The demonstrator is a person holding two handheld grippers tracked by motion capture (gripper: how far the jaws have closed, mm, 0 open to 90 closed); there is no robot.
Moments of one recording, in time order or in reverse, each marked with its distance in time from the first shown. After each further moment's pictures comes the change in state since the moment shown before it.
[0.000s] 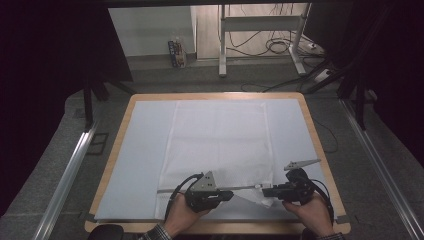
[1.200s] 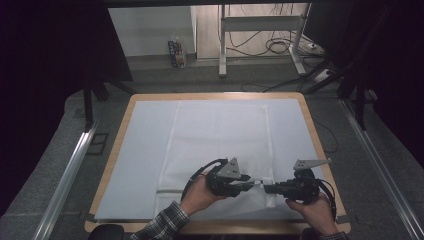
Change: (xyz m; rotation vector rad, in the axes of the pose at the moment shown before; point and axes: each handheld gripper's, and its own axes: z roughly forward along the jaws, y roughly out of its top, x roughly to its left) left arm 0.014 0.058 0.037 0.058 -0.005 0.183; right arm -0.003 -0.001 -0.015 -0.155 0.143 -0.060
